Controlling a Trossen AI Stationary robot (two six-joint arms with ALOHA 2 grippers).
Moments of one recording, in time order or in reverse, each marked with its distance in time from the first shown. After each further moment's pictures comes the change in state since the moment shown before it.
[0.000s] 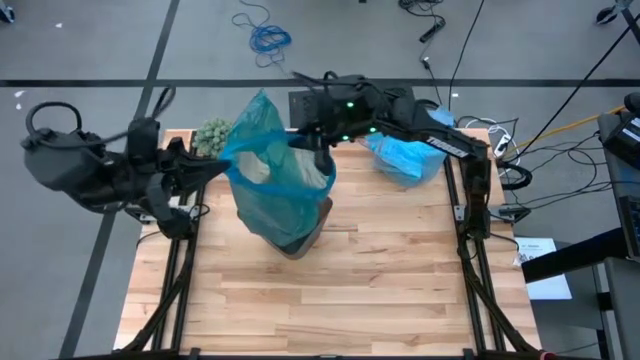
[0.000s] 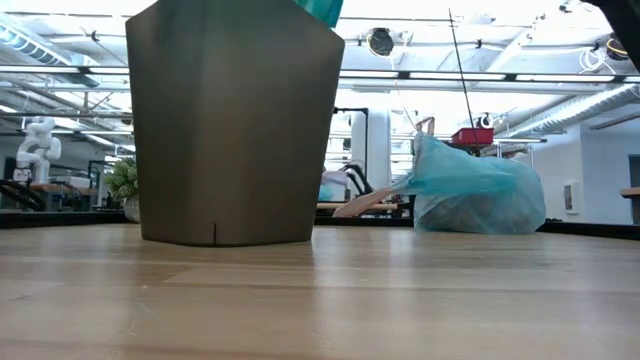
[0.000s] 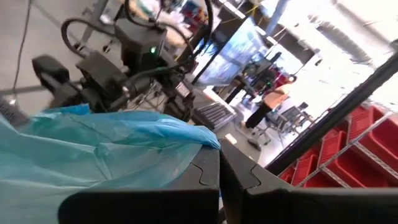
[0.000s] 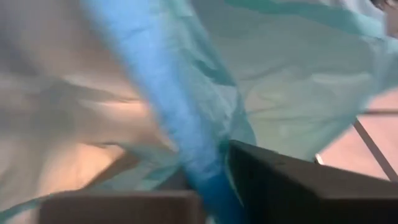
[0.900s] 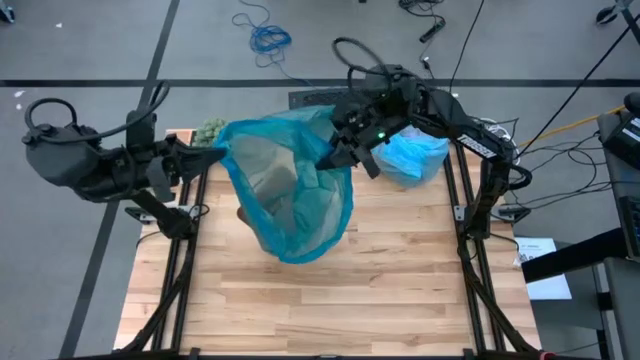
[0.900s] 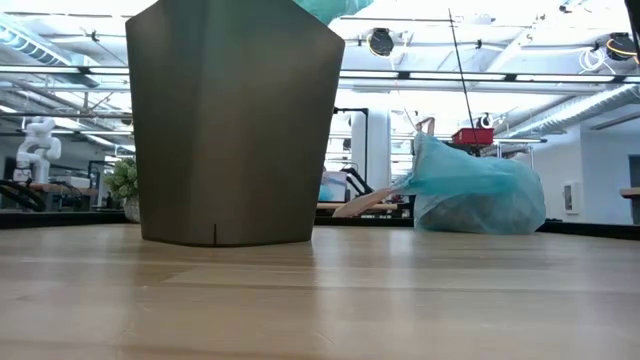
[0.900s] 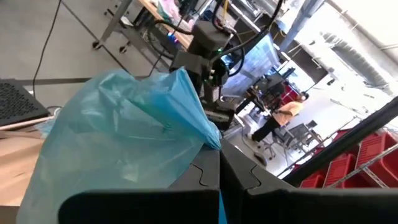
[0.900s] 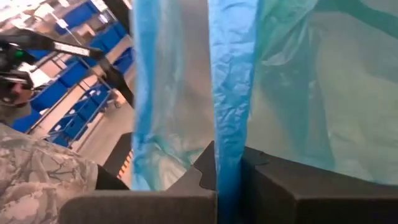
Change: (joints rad) left arm 0.029 -0.026 0.000 -0.076 -0.047 -0.132; right arm 0.008 -0.136 0.002 -0.081 -0.445 0.377
